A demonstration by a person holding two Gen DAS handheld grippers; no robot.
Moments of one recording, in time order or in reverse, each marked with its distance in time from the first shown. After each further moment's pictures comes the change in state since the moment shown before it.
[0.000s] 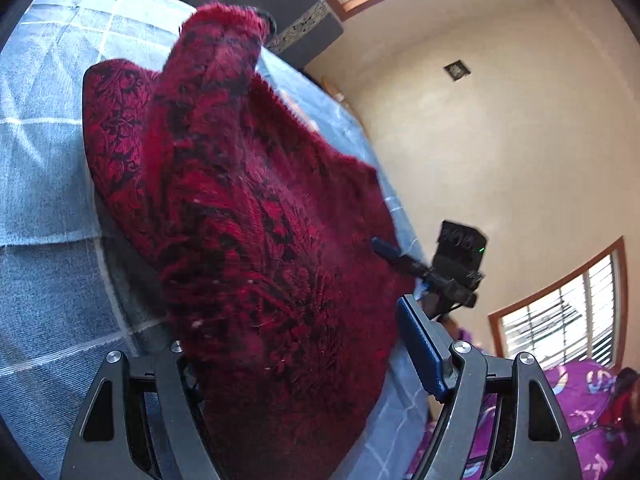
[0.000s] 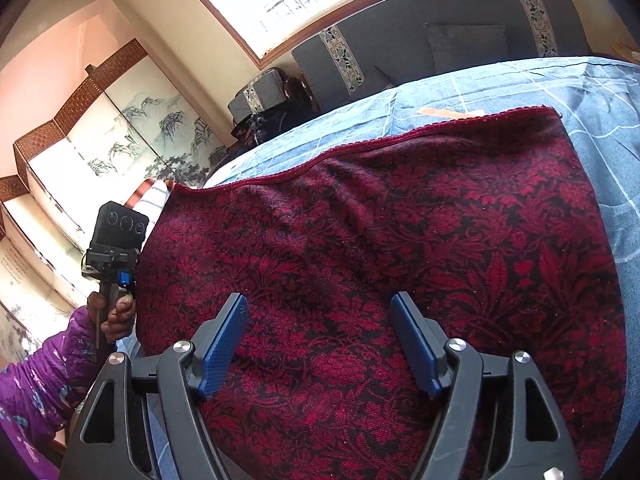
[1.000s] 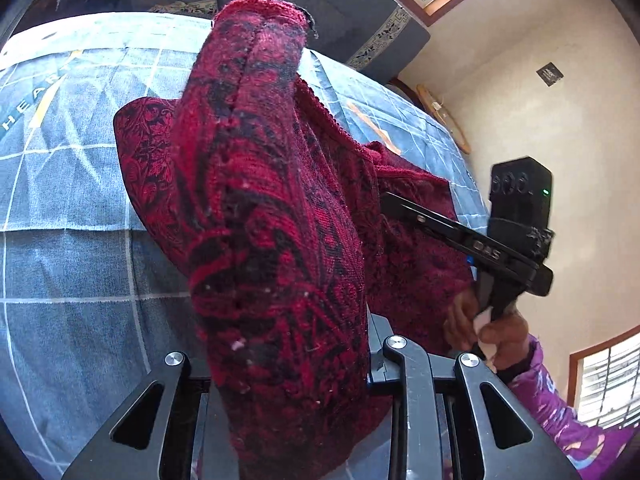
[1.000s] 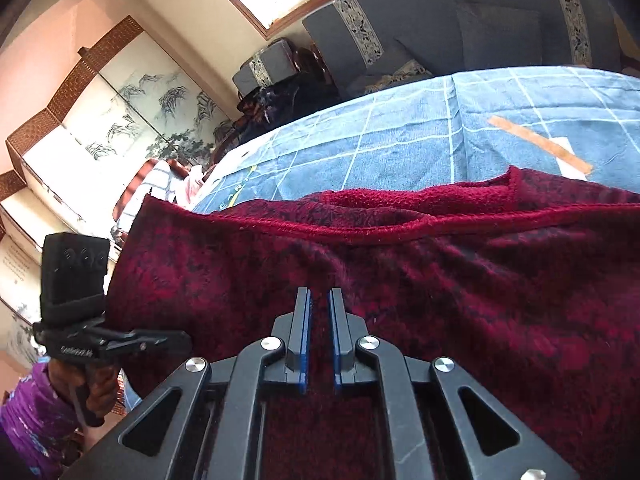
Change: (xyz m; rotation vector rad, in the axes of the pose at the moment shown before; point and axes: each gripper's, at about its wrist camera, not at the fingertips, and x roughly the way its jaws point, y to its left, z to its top) left arm 0.024 -0.084 0.019 -0.113 -0.058 0.396; right arm 0.082 0.047 0.077 0.014 0.146 0.028
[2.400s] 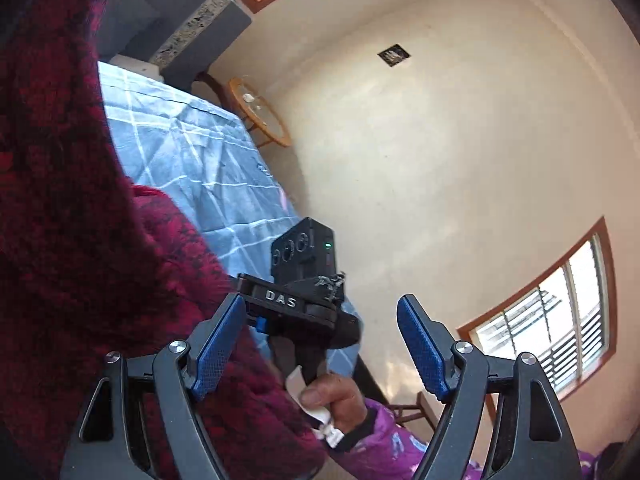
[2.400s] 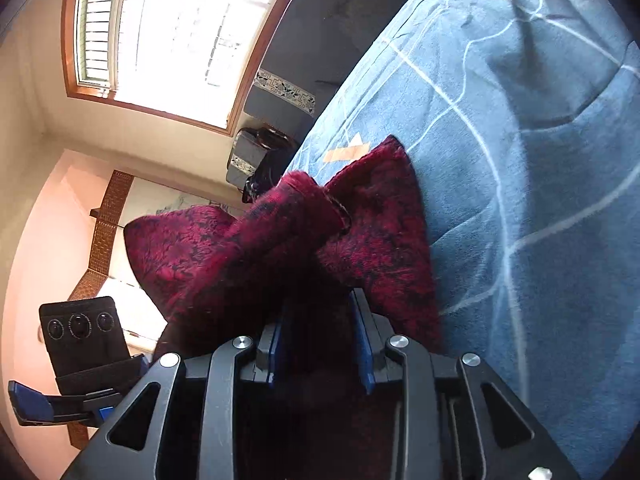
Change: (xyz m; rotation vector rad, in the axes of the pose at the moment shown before) left arm 0.151 -0.255 0.032 0.209 -0.025 -0.642; right arm -0.141 -0.209 -0.063 0.476 -0.196 0.238
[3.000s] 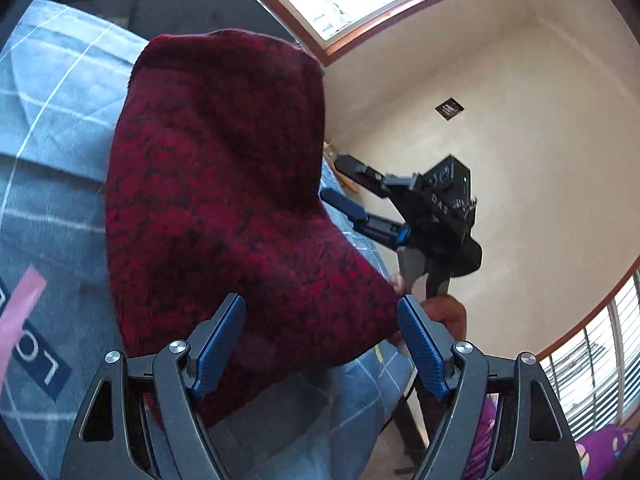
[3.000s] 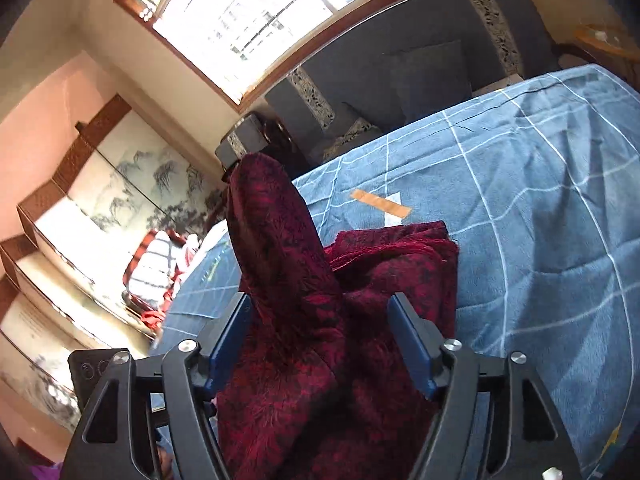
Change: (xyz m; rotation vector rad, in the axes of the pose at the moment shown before) left arm -0.105 0.055 -0.120 -0.094 -0.231 0.269; right arm -0.012 0.100 0.004 -0.405 -0.008 -0.218
